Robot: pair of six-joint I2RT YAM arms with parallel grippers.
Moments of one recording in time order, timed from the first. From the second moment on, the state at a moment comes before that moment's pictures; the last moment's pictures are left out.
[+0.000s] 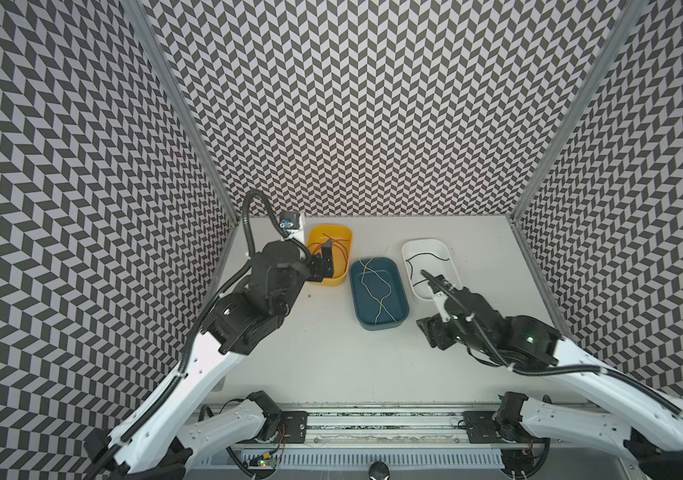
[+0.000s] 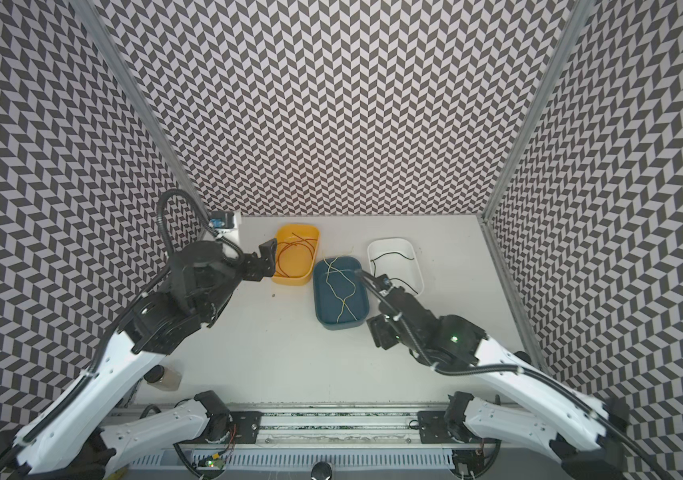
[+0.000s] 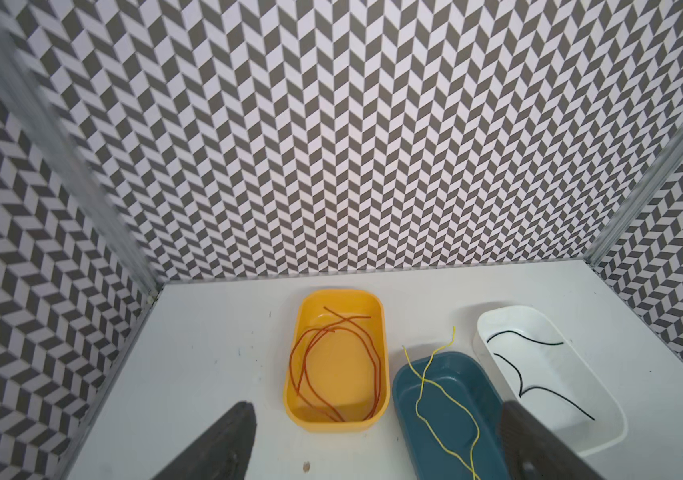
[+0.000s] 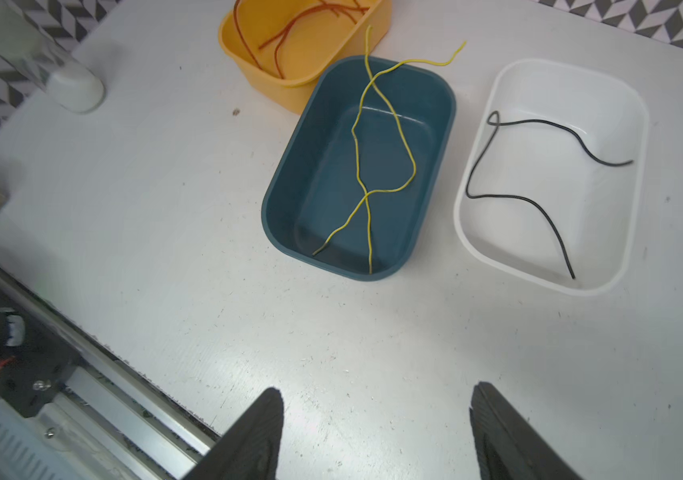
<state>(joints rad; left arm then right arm) -0.65 0.91 1.23 -0.57 -0.41 -0.20 0.94 1.07 1.03 -0.71 0.31 0.41</state>
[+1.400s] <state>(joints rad) -0.55 0.62 0.87 -0.68 -0.43 -0.28 0.63 2.08 1.62 -0.34 0.01 0.45</state>
